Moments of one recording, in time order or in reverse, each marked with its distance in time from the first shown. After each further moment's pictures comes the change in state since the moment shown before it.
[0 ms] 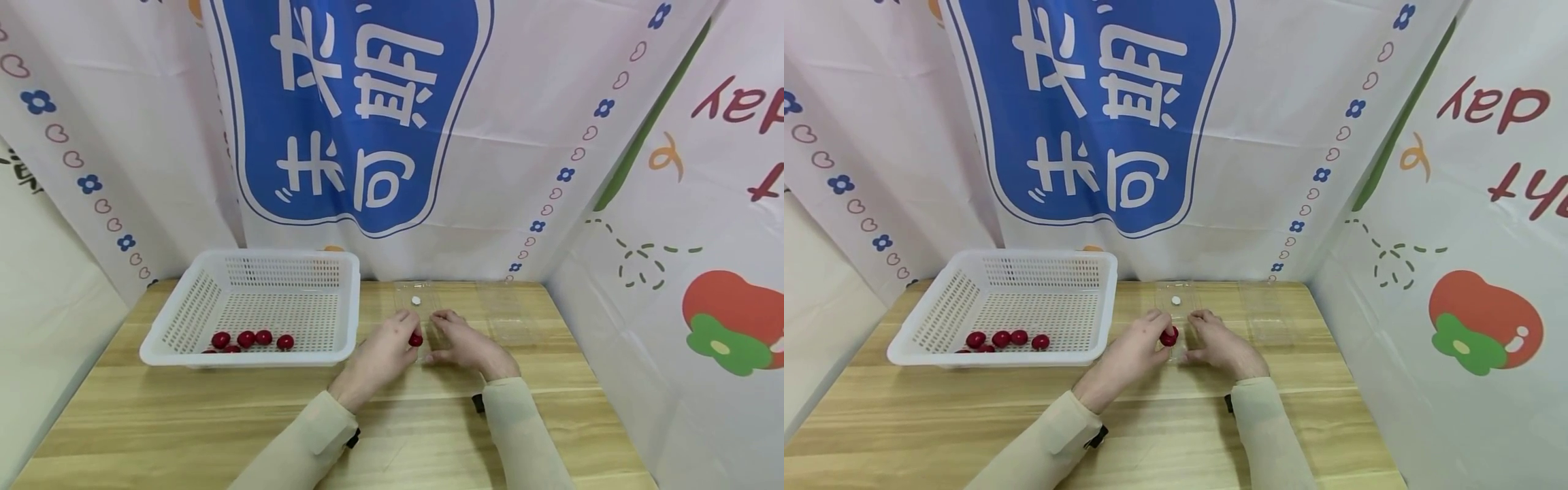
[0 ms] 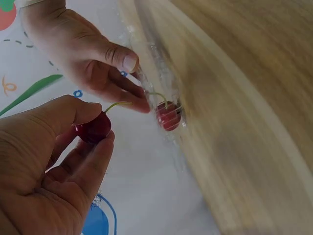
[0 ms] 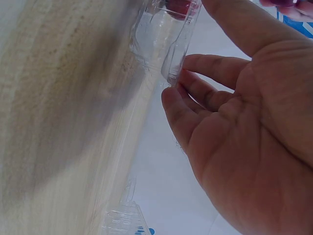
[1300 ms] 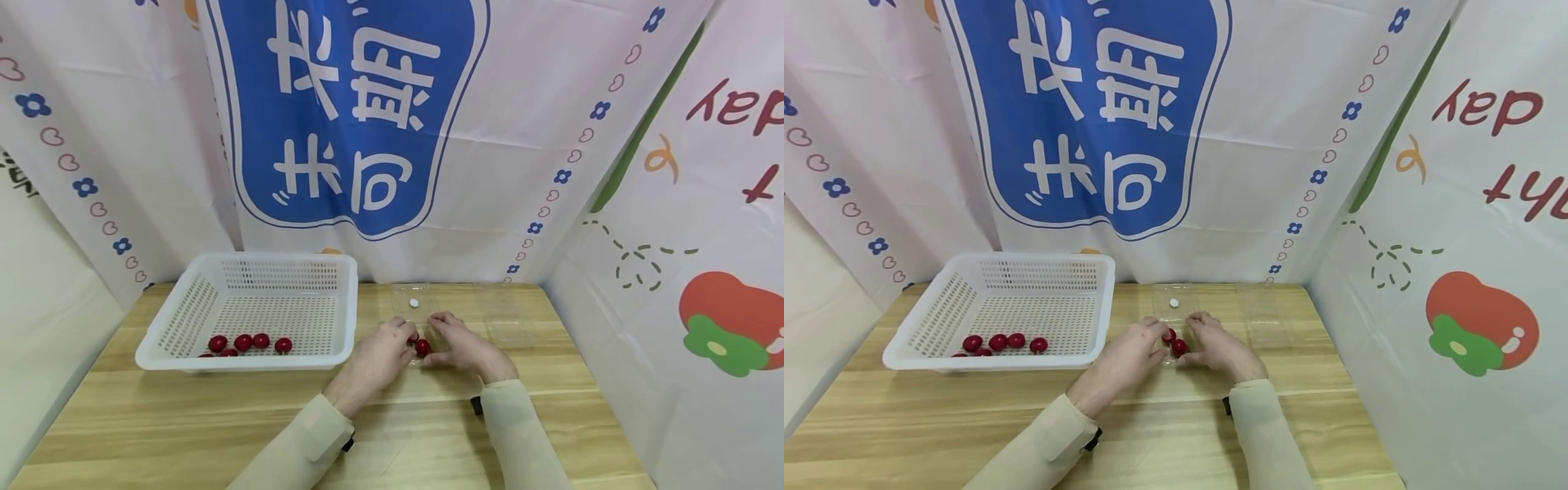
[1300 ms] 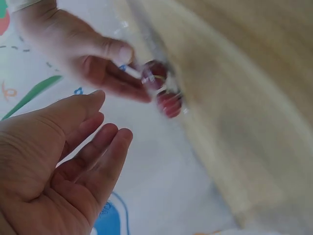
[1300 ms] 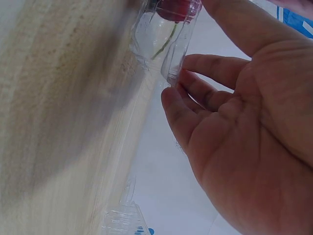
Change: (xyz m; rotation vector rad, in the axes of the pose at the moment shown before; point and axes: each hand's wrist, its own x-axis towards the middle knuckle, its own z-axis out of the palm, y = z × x) left_hand -0.004 0.002 -0.004 0.077 -0.039 -0.028; right_hand -0.001 0.001 0.002 0.014 0.006 0.008
